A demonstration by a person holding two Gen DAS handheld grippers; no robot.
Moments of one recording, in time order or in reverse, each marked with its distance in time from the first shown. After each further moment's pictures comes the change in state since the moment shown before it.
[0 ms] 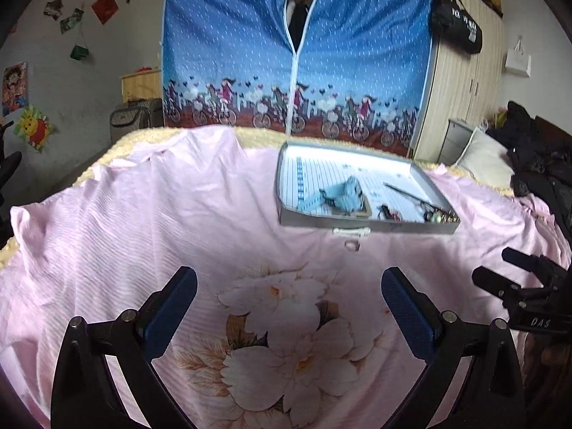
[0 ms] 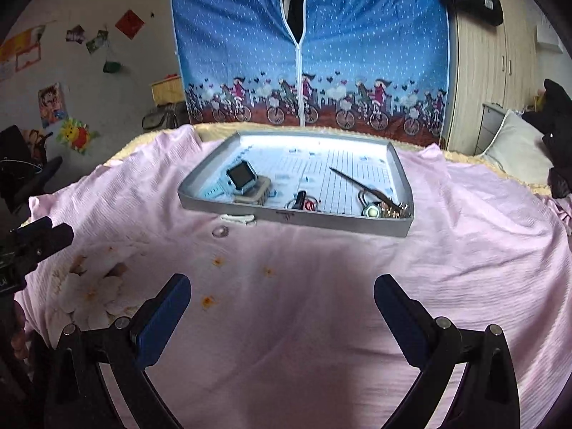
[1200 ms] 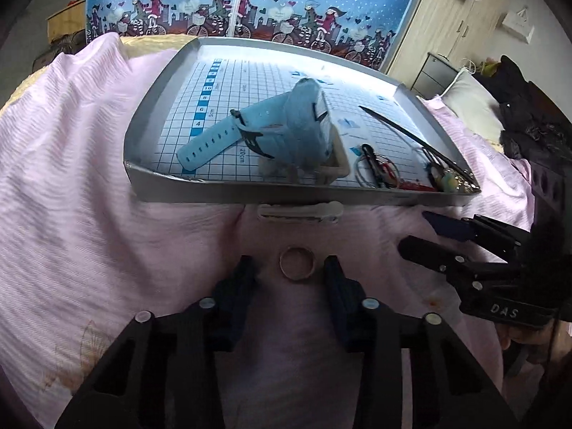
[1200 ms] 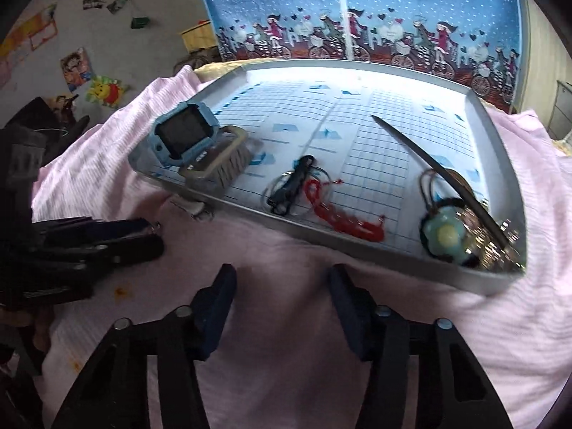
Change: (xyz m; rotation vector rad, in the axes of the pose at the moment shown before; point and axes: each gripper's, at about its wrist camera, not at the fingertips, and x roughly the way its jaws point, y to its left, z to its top) left arm 0.191 -0.038 0.027 0.005 0.333 -0.212; right arm 0.155 -0.052 0.033 -0.087 0.225 0.247
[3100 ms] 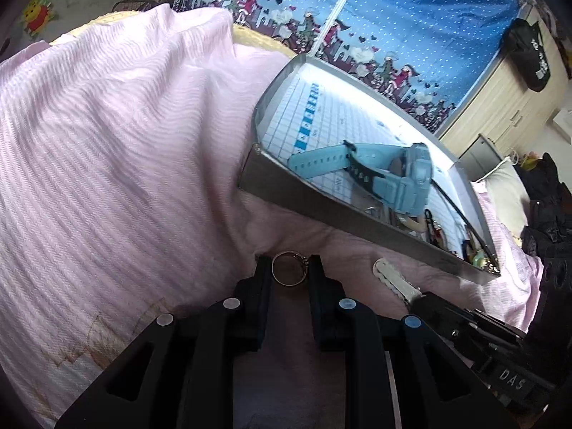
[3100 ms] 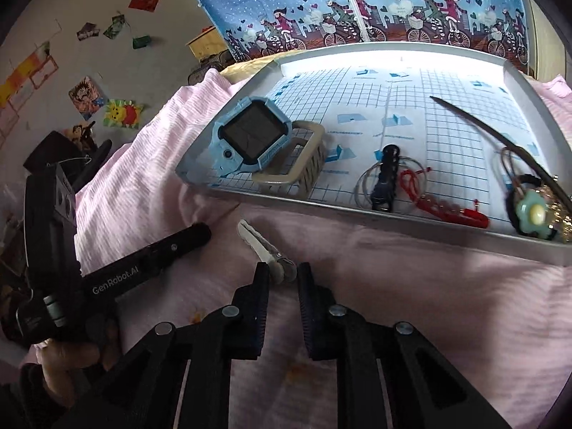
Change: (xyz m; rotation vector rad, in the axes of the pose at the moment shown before) left arm -0.028 0.051 -0.016 -0.333 -0.148 0.053; right arm 0.008 0.035 0.010 0.153 0.018 0.154
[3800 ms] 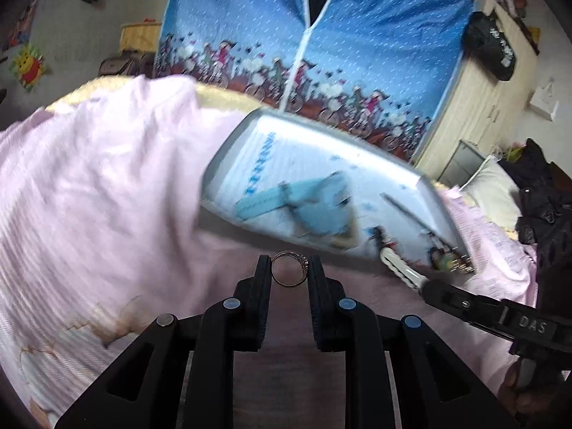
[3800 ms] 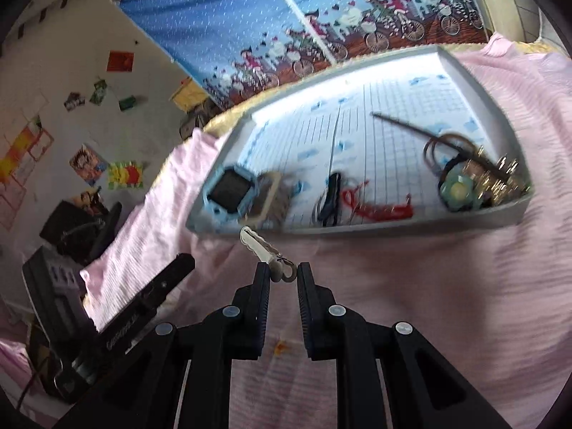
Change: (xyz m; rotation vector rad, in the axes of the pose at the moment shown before) left arm -0.033 -0.060 -0.011 0.143 -0.191 0.002; right arm -0.055 -0.033 0.001 0.223 -0.140 0.069
